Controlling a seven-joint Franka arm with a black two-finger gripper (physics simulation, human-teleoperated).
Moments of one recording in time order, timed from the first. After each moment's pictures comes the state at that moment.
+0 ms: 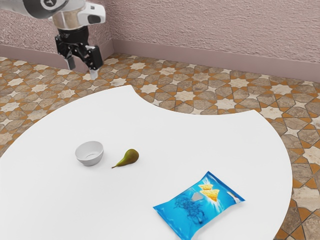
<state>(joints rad) -0.02 -0.06 -0.03 -1.57 0.14 1.57 0.05</state>
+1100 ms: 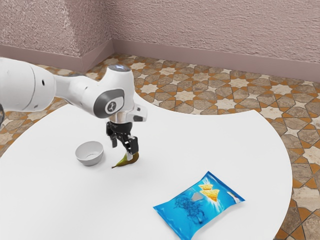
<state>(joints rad) -0.03 0.33 -0.04 -1.89 0.13 2.11 0.14</state>
